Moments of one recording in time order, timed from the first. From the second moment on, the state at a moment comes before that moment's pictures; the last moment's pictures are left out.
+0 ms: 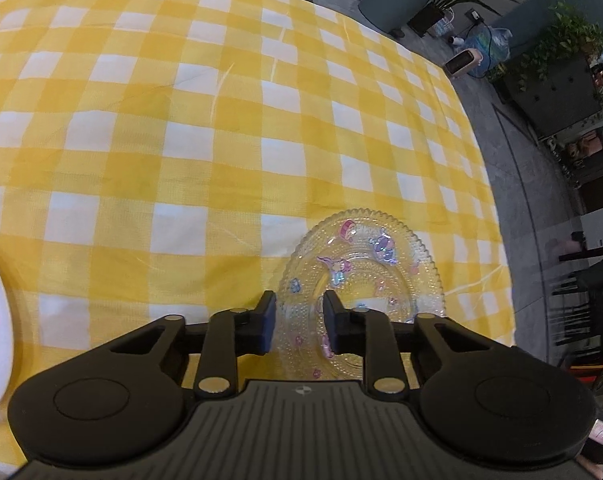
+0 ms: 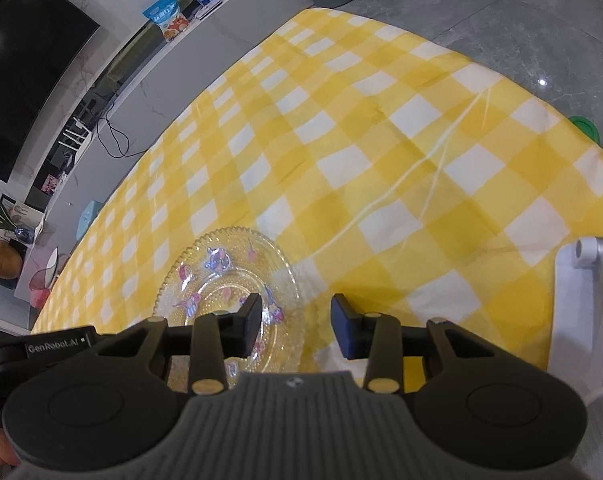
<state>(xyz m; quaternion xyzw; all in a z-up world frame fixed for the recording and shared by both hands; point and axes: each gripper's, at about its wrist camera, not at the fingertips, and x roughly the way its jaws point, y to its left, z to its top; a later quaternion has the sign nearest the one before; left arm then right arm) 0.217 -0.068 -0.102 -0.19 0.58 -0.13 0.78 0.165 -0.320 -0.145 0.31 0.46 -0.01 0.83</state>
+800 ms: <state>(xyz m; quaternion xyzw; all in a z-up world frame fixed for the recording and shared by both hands) 0.210 -0.062 -0.096 -0.18 0.56 -0.14 0.80 0.158 -0.325 -0.151 0.34 0.46 0.00 0.82</state>
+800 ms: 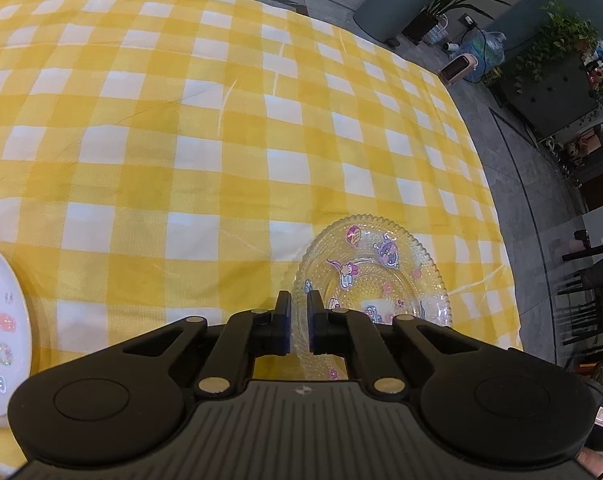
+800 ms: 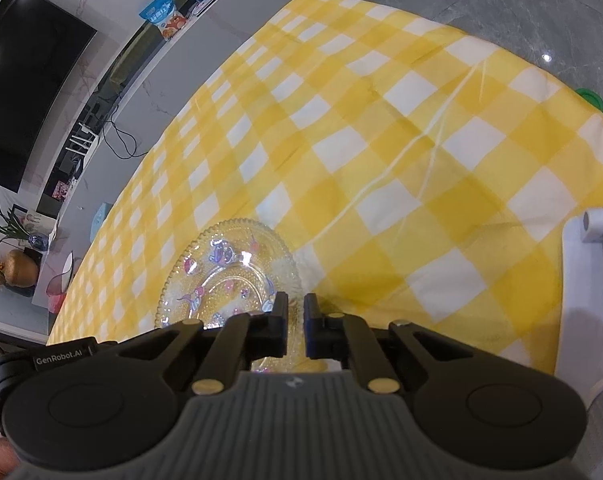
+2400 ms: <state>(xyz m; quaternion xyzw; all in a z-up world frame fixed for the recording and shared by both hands) 0.100 -0.059 -0.064 -0.06 0.59 -0.16 0.79 0.029 -0.295 -0.127 0.36 0.48 0.00 0.80</state>
